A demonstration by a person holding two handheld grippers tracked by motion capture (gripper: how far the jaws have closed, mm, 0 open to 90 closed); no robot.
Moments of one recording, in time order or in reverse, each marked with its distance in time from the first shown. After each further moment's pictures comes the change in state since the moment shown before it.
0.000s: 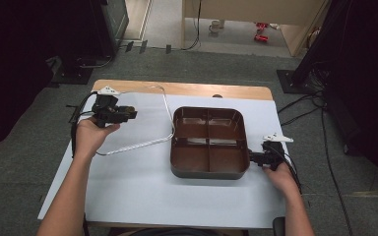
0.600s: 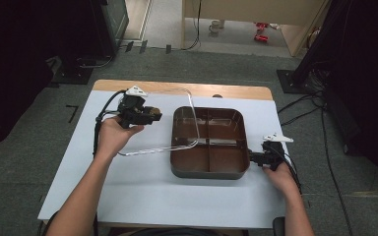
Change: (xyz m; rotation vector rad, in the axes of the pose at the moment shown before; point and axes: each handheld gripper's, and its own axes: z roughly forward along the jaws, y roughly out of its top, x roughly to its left) left arm -0.065 0.030 0.028 0.003 -0.090 0.088; right arm 0.000 0.000 0.000 0.001 0.000 0.002
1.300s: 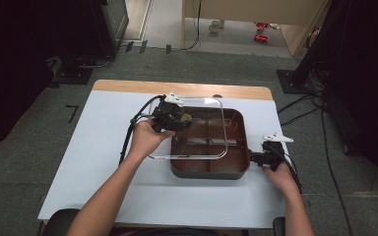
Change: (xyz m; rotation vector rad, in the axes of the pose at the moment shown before) left arm -0.061 0.021 0.060 0.022 -0.076 0.098; right arm 0.000 0.000 0.000 0.000 0.001 0.000
